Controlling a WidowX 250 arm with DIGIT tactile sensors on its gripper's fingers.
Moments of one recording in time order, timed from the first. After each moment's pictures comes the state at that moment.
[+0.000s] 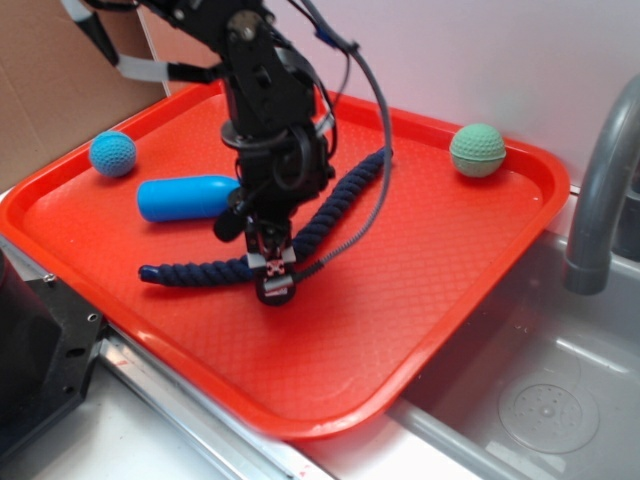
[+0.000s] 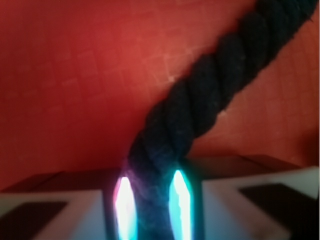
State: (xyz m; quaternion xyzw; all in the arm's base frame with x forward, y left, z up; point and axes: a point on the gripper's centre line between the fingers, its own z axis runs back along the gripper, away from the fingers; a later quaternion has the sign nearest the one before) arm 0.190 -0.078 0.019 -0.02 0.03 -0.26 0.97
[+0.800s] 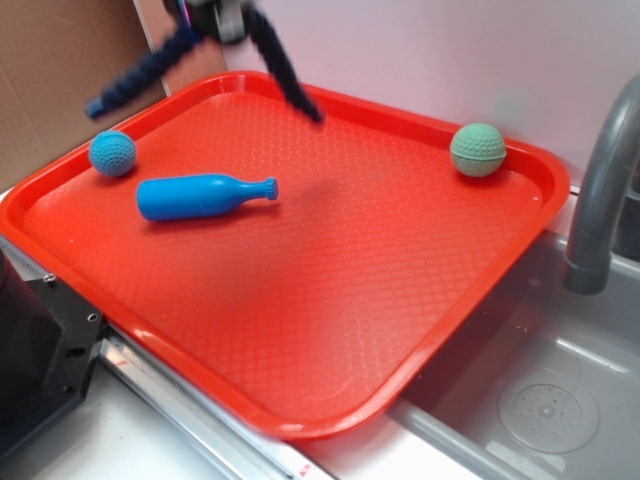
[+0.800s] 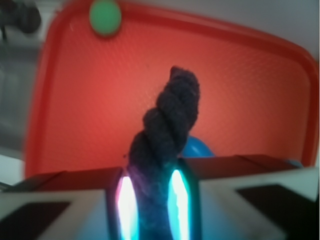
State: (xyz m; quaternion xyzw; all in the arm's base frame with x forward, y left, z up) arm 0.212 -0.040 0.201 -0.03 -0.04 -0.05 1.00
